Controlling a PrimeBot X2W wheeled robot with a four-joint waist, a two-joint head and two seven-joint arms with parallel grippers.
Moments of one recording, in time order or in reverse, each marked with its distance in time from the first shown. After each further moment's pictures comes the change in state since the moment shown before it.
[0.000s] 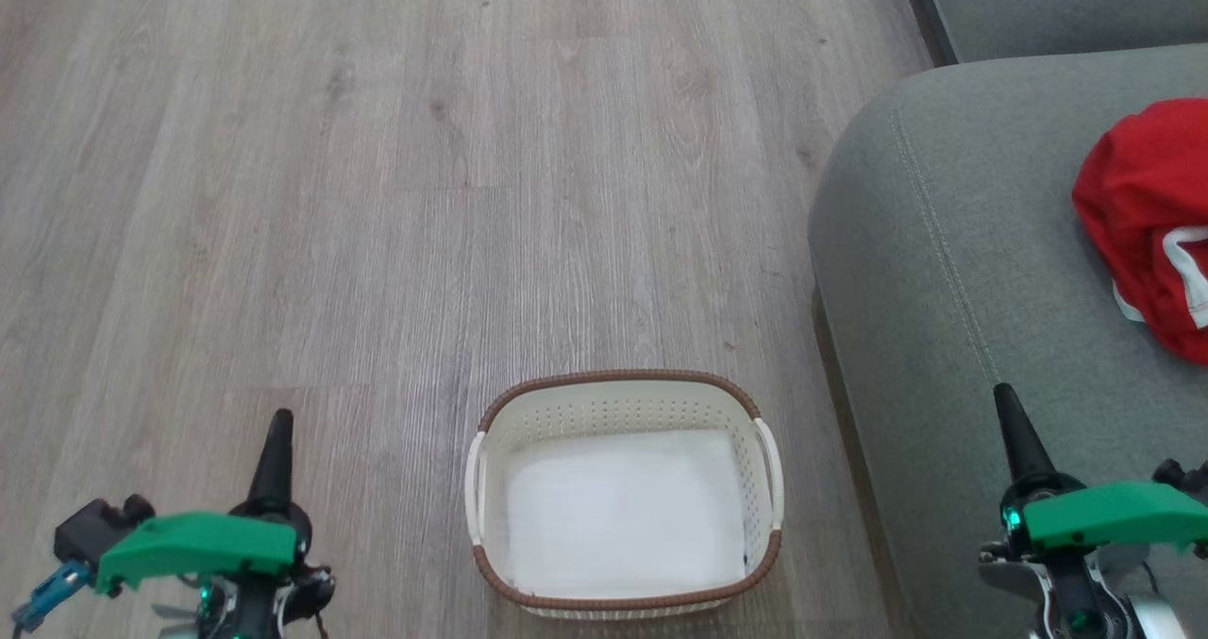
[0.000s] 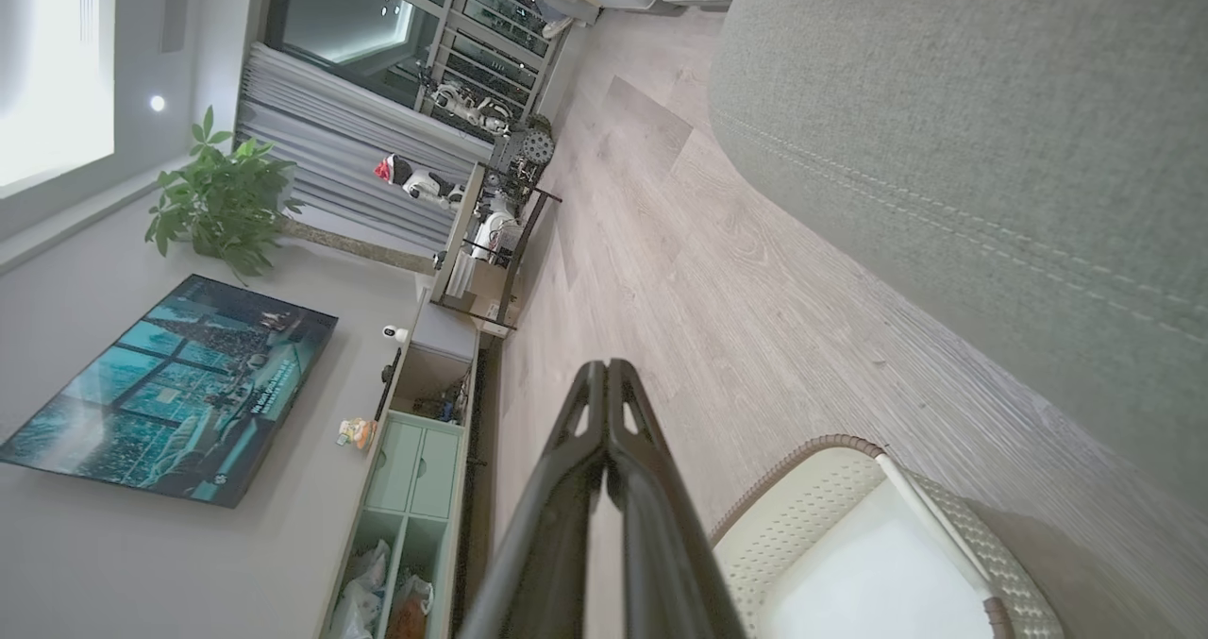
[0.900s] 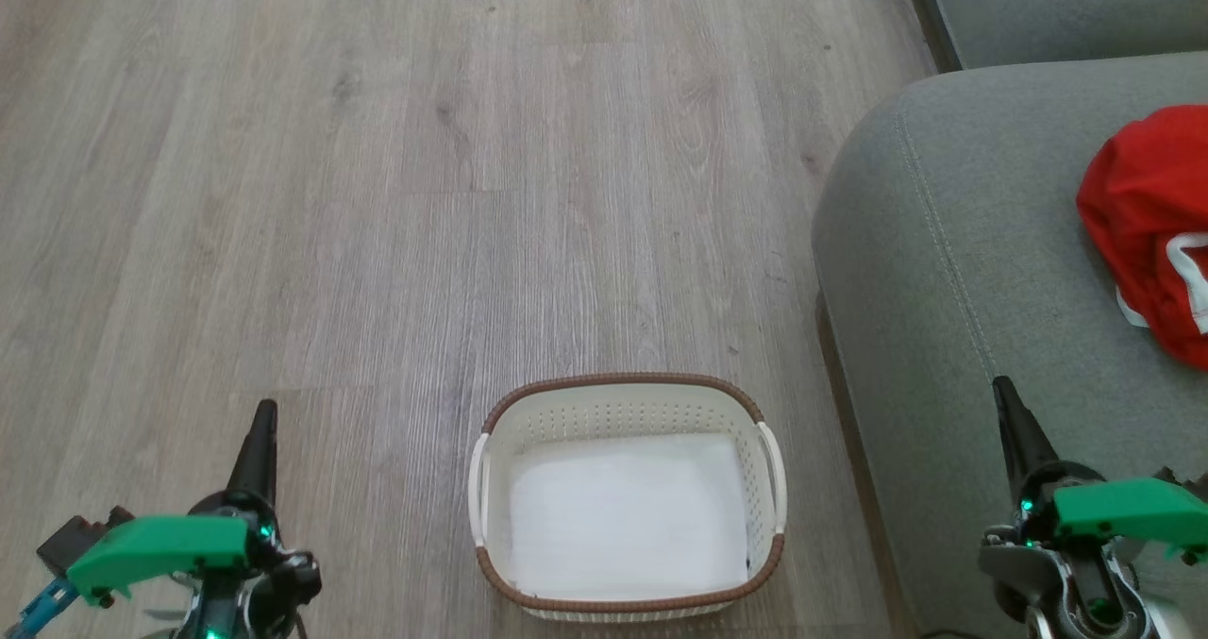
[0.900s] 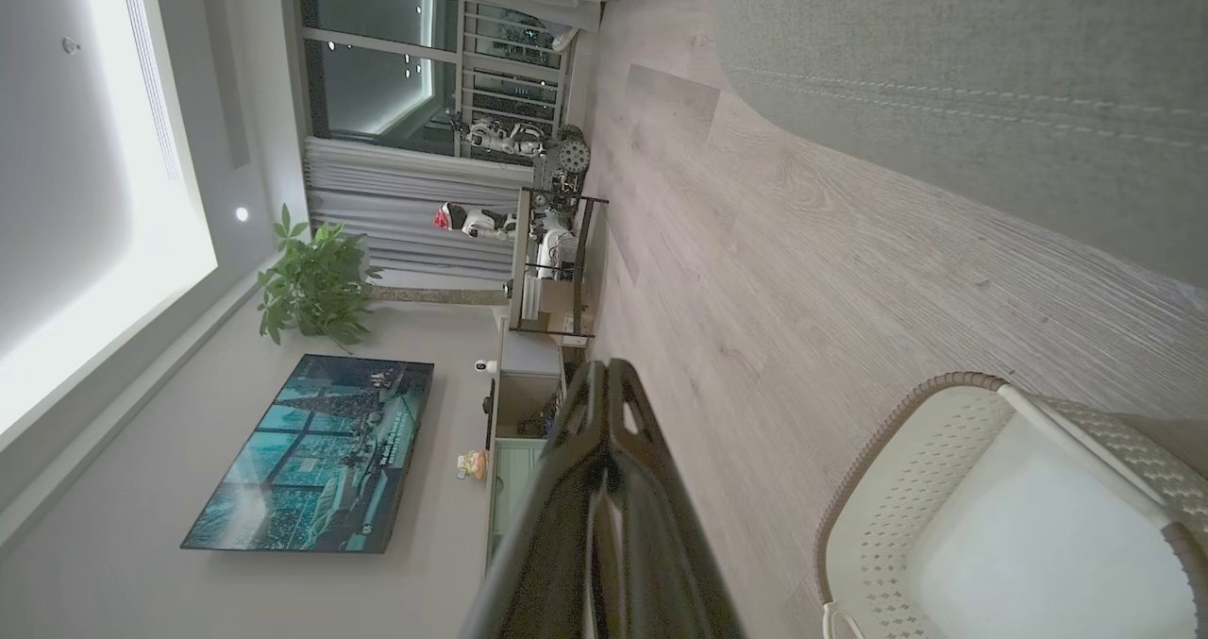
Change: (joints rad) left arm -0.005 -0.009 0.052 -0.014 -0.286 -0.021 0.078; right arm -0.020 0.032 -0.042 0.009 0.253 0.000 0.075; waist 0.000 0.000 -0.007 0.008
